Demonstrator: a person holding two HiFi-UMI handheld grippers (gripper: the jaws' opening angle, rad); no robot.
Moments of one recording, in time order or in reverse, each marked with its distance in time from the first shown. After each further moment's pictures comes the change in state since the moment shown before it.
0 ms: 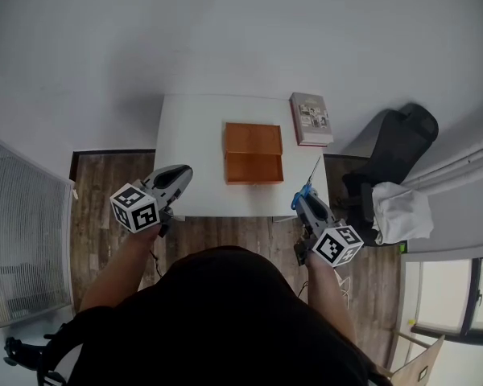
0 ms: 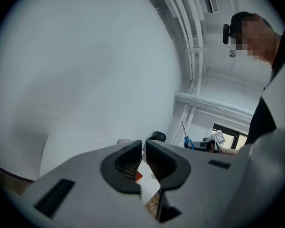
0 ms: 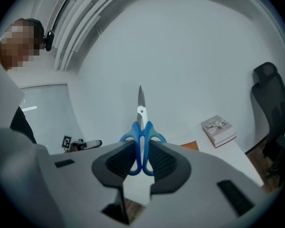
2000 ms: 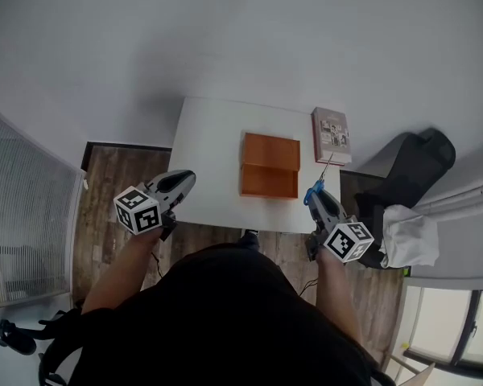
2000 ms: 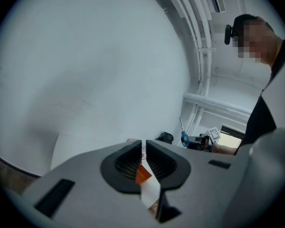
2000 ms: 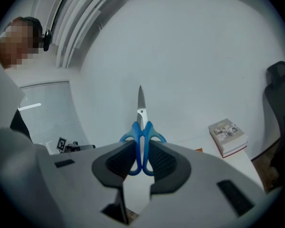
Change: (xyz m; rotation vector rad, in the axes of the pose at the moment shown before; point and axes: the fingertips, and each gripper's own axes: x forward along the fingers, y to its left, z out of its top) left arm -0.013 0.040 -0.003 -0.039 0.000 0.087; right arm 0.062 -0.026 0.026 -0.034 0.037 0.061
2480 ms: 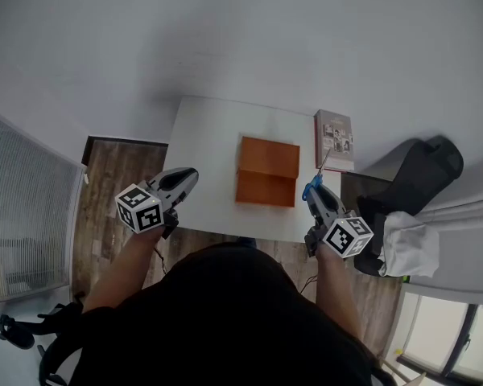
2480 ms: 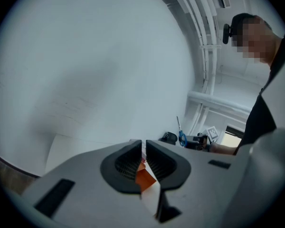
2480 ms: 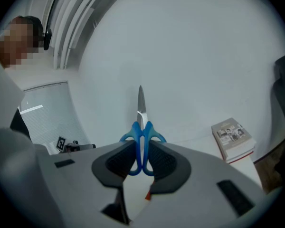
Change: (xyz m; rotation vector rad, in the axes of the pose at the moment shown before) left arm 0.055 0.016 0.008 -0.011 0.014 0.032; right arm 0.047 -0.048 0.019 0.015 0.041 0.045
